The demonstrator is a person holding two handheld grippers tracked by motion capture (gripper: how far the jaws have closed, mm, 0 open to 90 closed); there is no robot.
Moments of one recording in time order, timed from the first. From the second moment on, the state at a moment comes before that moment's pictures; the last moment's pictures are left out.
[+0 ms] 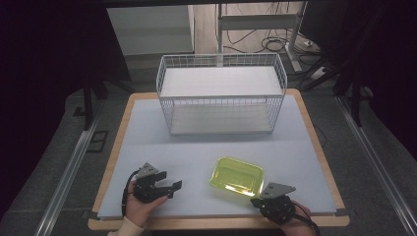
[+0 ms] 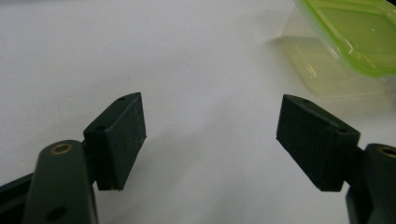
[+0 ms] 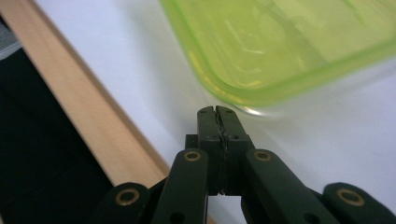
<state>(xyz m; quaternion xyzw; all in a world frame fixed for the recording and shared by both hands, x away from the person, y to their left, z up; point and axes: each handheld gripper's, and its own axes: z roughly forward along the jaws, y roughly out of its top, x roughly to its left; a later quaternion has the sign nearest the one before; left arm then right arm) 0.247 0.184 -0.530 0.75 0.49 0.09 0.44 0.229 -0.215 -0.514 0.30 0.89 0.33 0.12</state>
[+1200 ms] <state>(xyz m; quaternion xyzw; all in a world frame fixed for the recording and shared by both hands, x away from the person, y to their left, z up) 0.248 0.180 -0.531 0.75 0.49 0.10 0.44 0.304 -0.249 -0.507 0.36 0.84 0.37 0.14</state>
